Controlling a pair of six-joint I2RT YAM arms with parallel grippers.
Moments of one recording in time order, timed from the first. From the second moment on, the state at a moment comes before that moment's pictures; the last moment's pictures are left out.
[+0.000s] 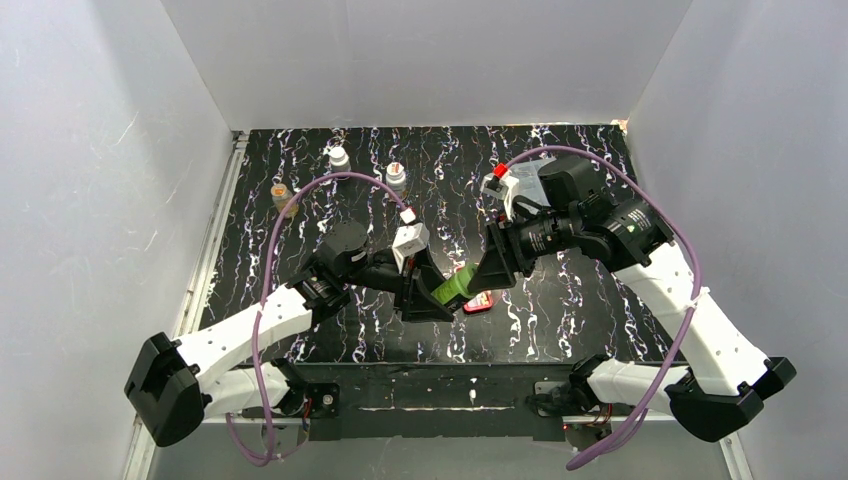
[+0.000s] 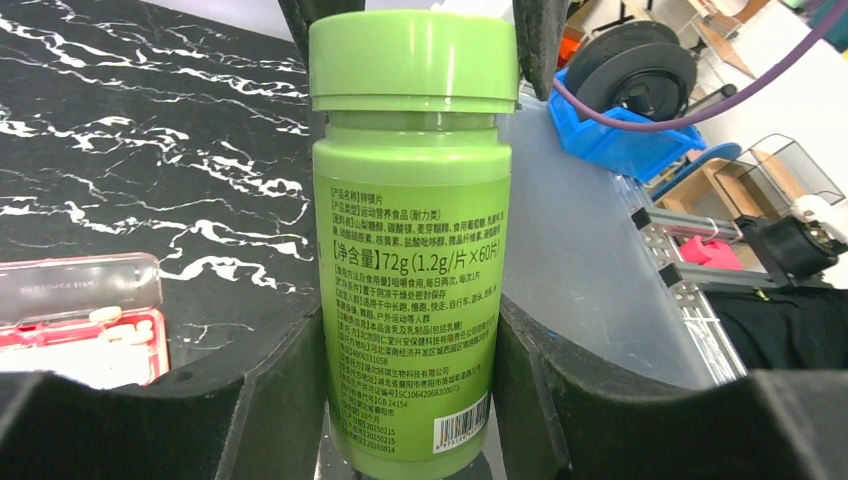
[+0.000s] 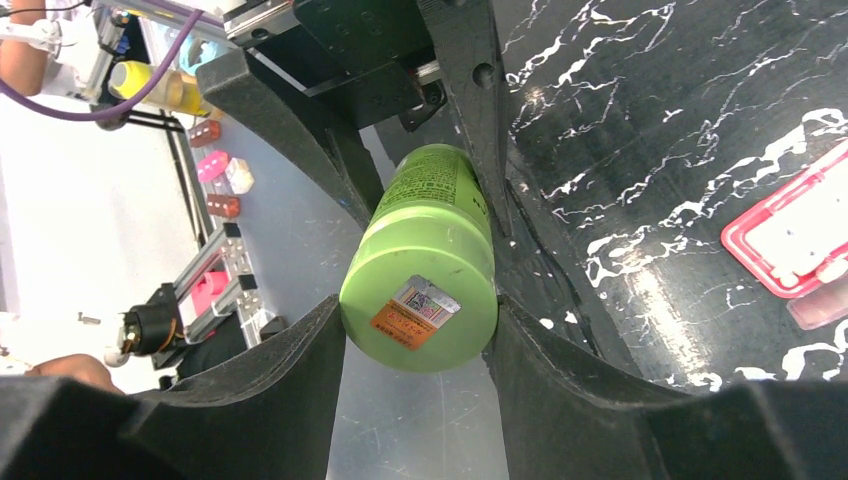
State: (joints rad) left arm -0.80 1.11 0.73 0.28 0.96 -0.33; right arm 0.67 1.15 1.48 -1.09 -0.76 0.21
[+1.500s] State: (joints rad) left arm -0.98 1.00 0.70 0.11 0.32 0.06; right arm 0.67 1.25 1.50 -1.07 -0.59 0.41
